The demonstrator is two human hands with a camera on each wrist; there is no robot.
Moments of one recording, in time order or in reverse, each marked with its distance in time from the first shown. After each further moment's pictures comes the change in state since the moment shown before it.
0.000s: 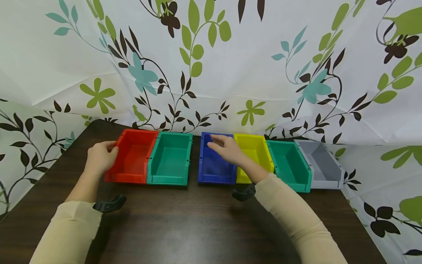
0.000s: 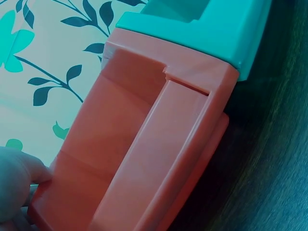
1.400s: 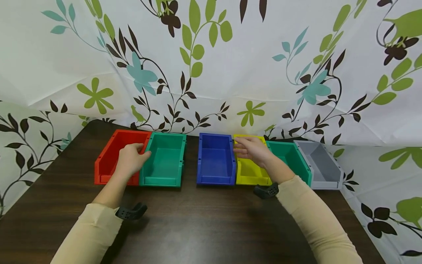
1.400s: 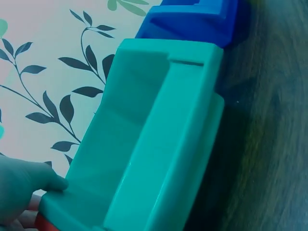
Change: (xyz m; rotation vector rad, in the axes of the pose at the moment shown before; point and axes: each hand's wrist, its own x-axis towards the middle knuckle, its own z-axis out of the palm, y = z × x) left_hand -0.012 0.060 0.042 -0.056 -0.086 0.100; right_hand -0.023 0.020 -0.054 0.501 0.021 0.429
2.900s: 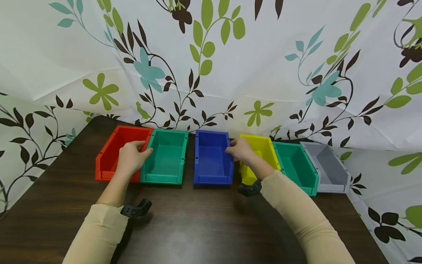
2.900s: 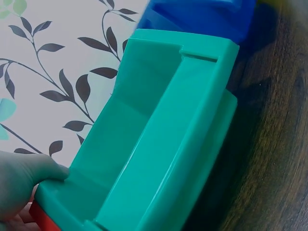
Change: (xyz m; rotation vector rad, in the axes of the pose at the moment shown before) left_hand 0.004 -0.016 -0.002 -0.066 0.032 -0.045; right_hand 0.040 0.003 0.051 -0.440 0.133 0.027
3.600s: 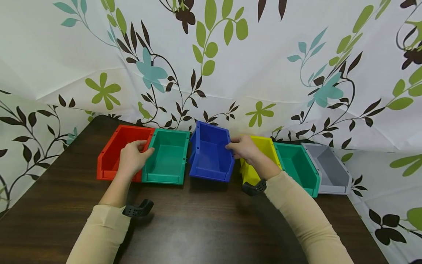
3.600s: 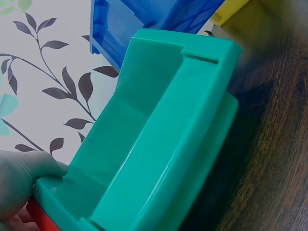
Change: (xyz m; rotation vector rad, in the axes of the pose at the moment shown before) left_hand -0.003 -0.001 0.001 -0.038 0.028 -0.015; right_hand -0.014 -0.013 -0.012 0.267 -0.091 -0.020
